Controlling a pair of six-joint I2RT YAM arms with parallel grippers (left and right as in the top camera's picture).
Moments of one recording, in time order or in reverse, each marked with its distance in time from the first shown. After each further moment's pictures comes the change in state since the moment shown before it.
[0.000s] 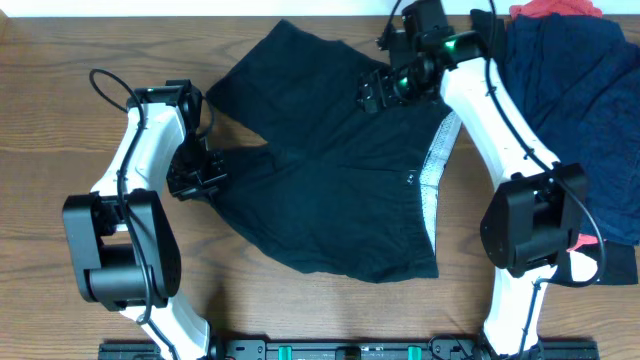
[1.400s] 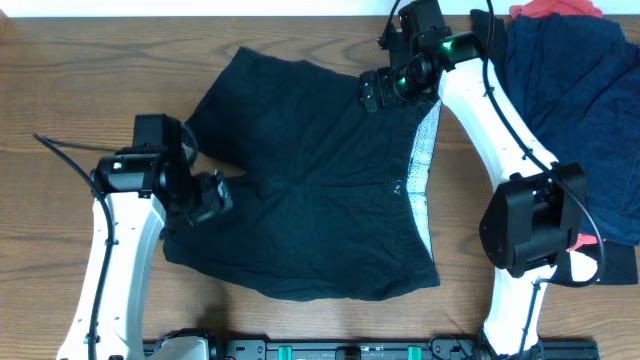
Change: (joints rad) left arm -0.010 -0.550 -0.278 0.170 0.019 -0.033; right arm -0.002 0.000 0.000 0.002 0.049 0.025
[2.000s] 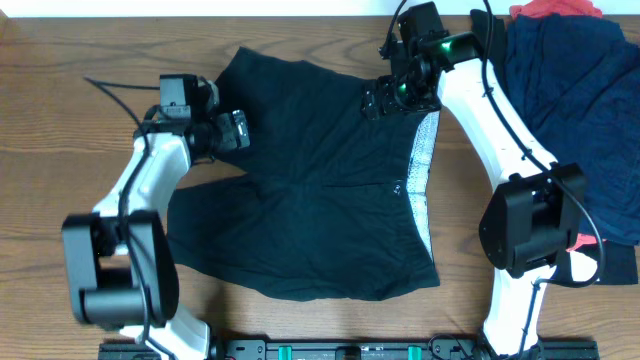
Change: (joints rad) left arm -0.001 0.465 0.050 0.722 0.127 0.150; right arm 0.012 0.000 -0.002 -0.080 0.003 0.021
